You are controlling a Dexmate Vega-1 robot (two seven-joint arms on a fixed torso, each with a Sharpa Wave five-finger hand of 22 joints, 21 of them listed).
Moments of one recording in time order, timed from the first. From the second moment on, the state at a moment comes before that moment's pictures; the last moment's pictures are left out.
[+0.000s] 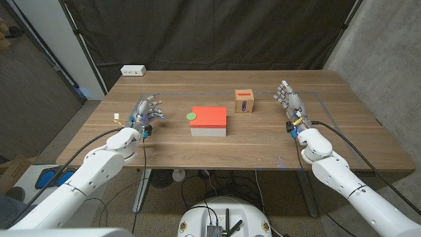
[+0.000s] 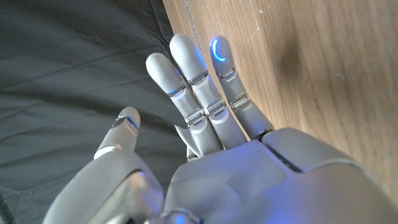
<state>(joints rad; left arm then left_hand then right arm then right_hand) 1.17 0.72 0.15 -1.85 -0.78 0.18 0.41 0.28 -0.09 0.67 -0.19 0.18 0.58 0.09 0.20 0.18 1.41 -0.20 0.84 0.56 1.35 -0.22 0.87 0.46 0.88 -0.12 1.06 0.74 -1.09 -0.58 -0.30 -1.64 0.55 0.30 -0.21 0.20 0.02 0.31 -0.10 0.17 0.05 0.09 0.20 0.18 0.11 0.07 0.20 0.18 0.03 0.05 0.24 0.35 0.25 0.03 0.20 0.17</state>
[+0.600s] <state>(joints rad) 1.21 0.78 0.06 -1.97 -0.99 0.39 0.49 0.58 -0.07 0.69 -0.20 0.24 0.74 0.06 0.20 0.19 1.41 -0.20 0.96 0.53 1.35 -0.21 0.96 0.44 0.88 -0.11 1.12 0.72 -1.14 -0.59 -0.28 -1.67 0.53 0.31 -0.25 0.21 0.03 0.32 -0.12 0.17 0.05 0.08 0.20 0.18 0.12 0.07 0.20 0.18 0.03 0.05 0.24 0.34 0.25 0.03 0.20 0.17</state>
